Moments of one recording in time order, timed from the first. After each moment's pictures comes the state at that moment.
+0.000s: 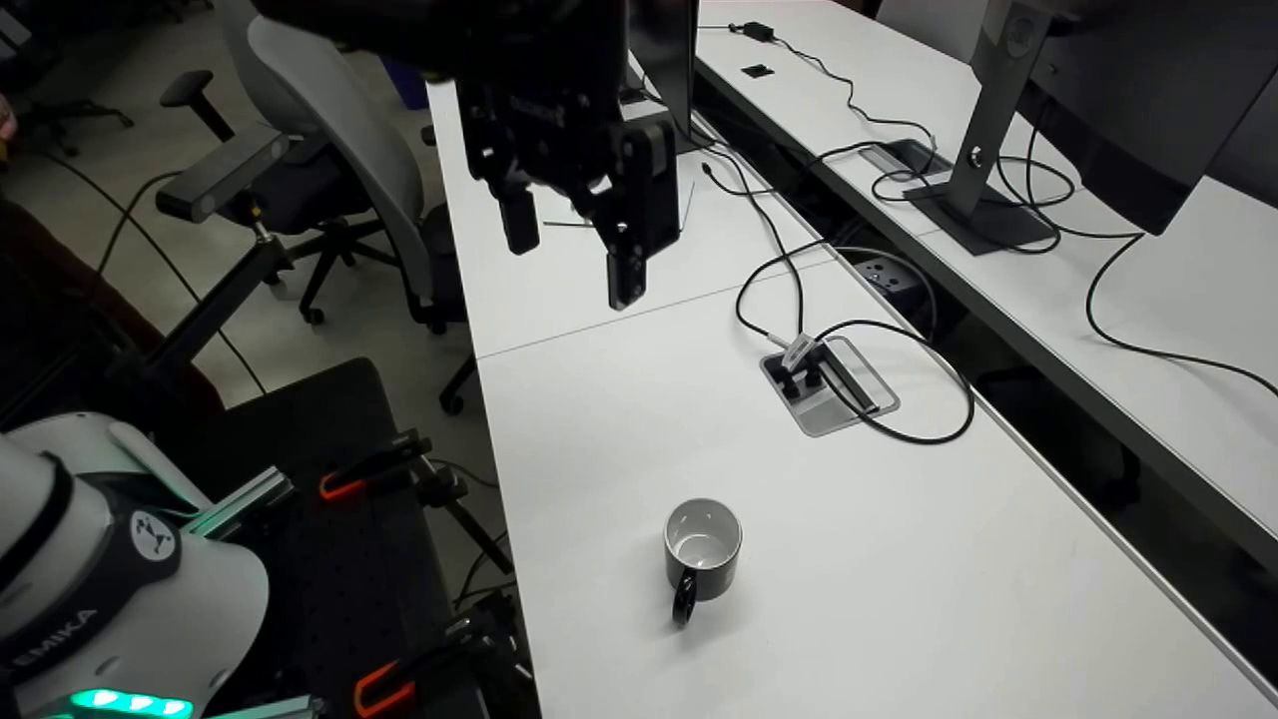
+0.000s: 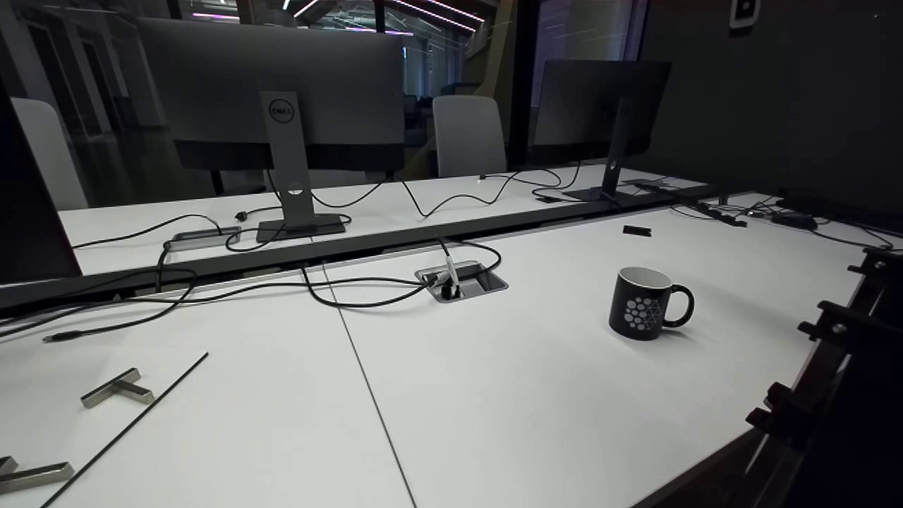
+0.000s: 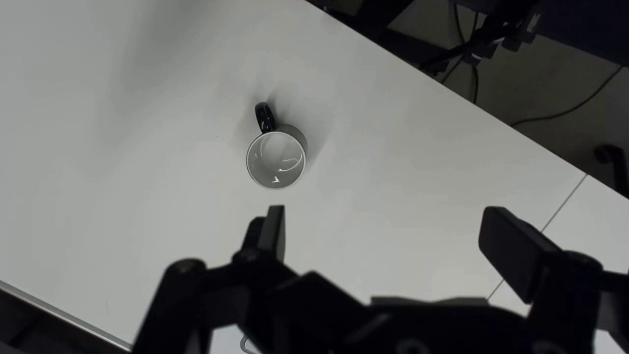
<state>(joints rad) 0.01 -0.40 -0.11 -2.60 -0.14 2.12 -0.34</state>
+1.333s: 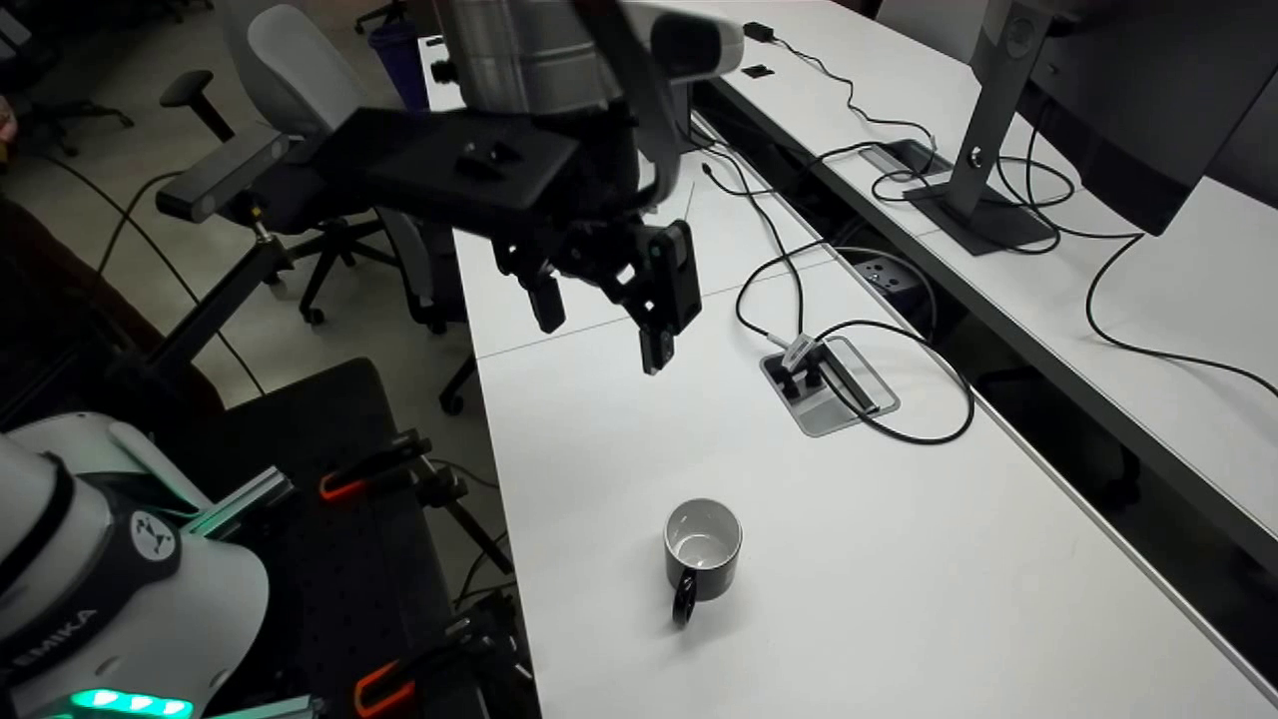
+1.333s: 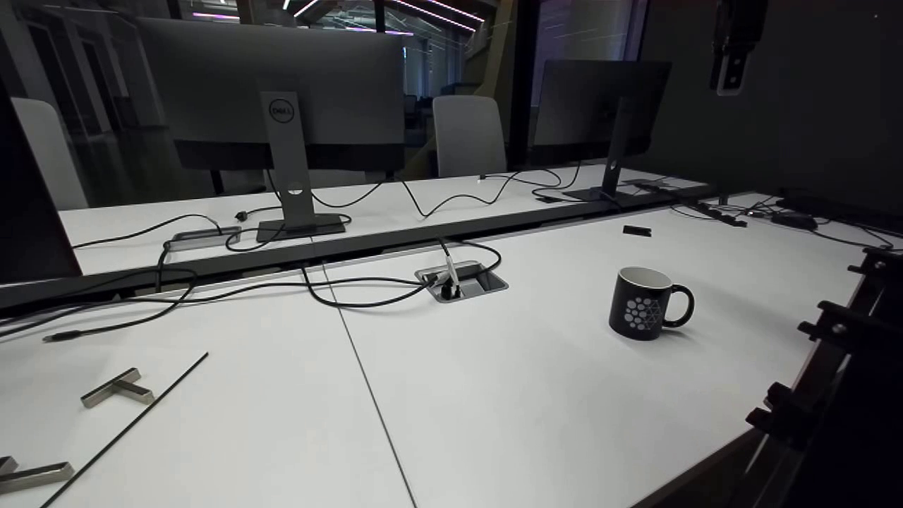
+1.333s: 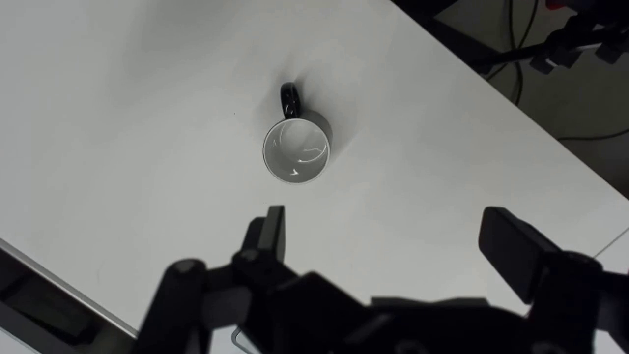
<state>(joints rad) -0.02 -0.32 -0.11 -2.72 -0.23 2.39 -0.40</state>
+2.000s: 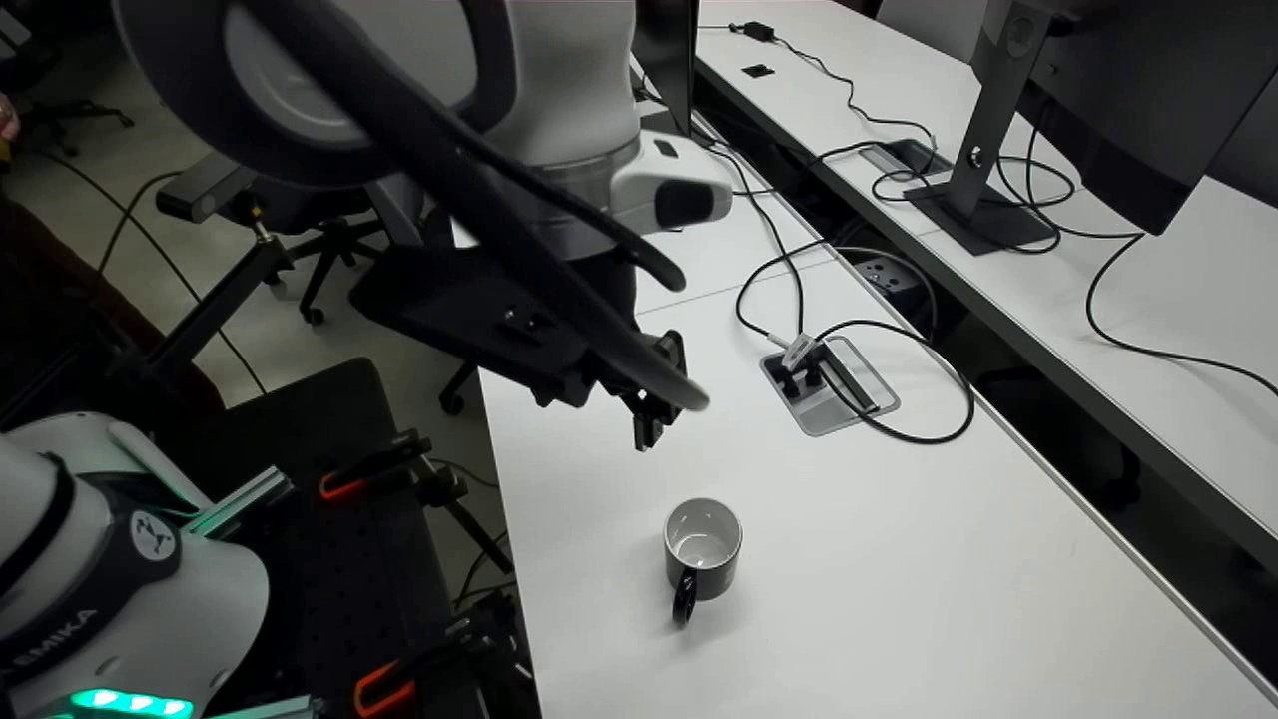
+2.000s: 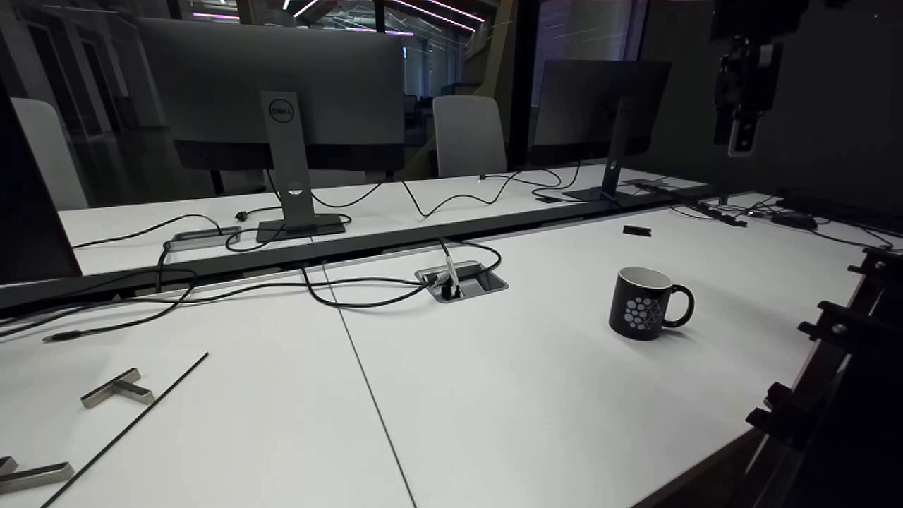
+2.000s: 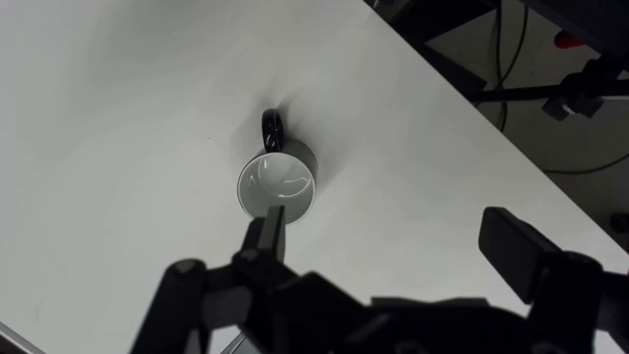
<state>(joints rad) -0.04 -0.18 -0.14 -2.78 -0.23 2.55 -0.50</state>
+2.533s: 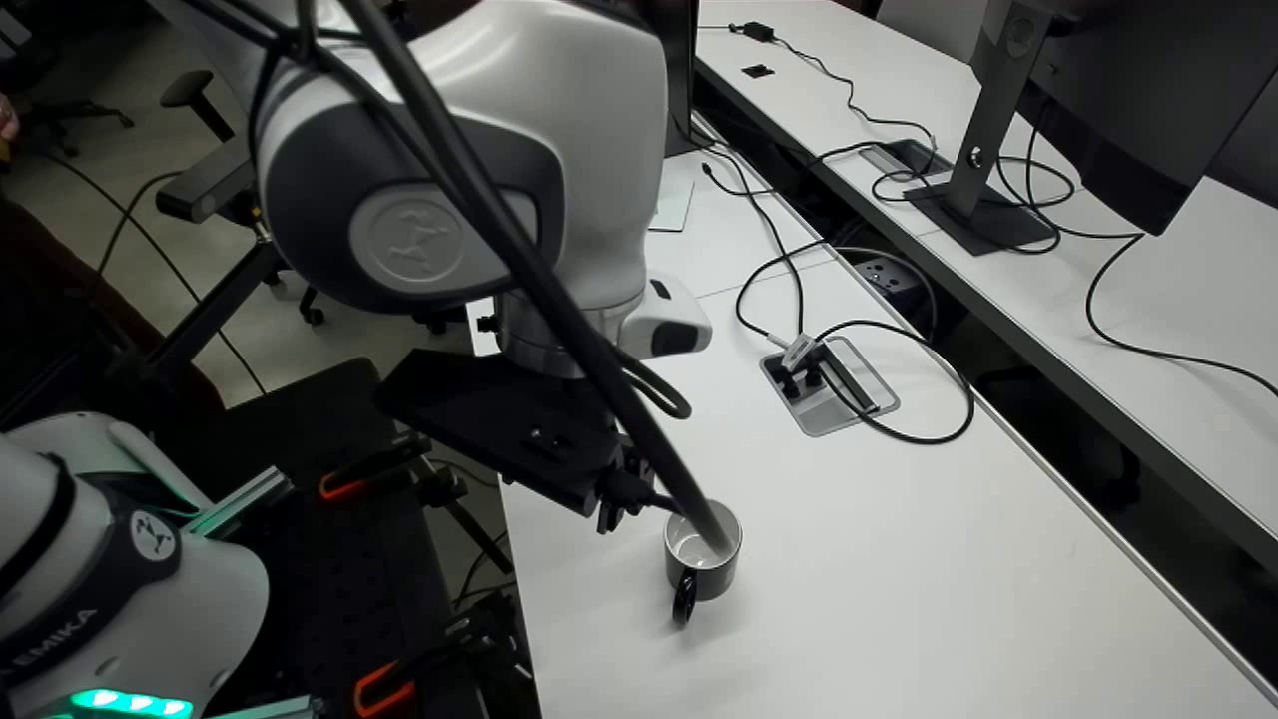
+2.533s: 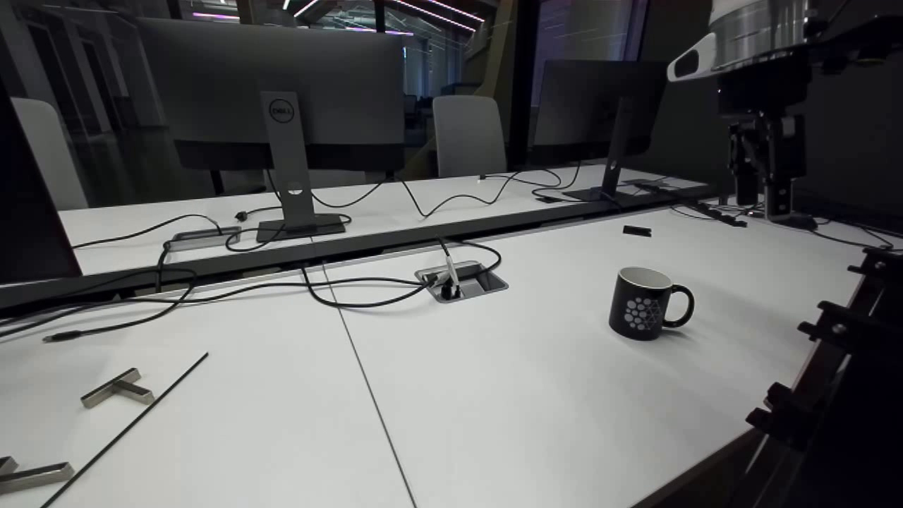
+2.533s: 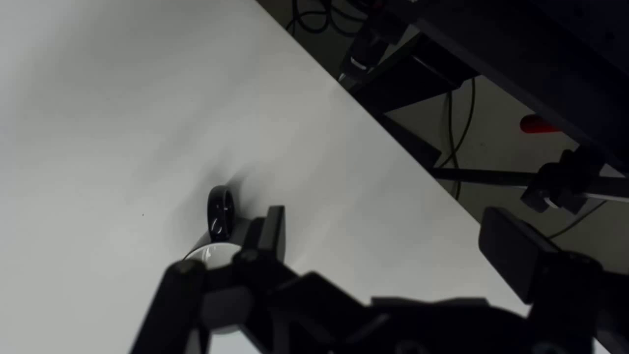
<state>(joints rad) -0.07 0.03 -0.14 -2.76 -0.23 2.55 -0.58</state>
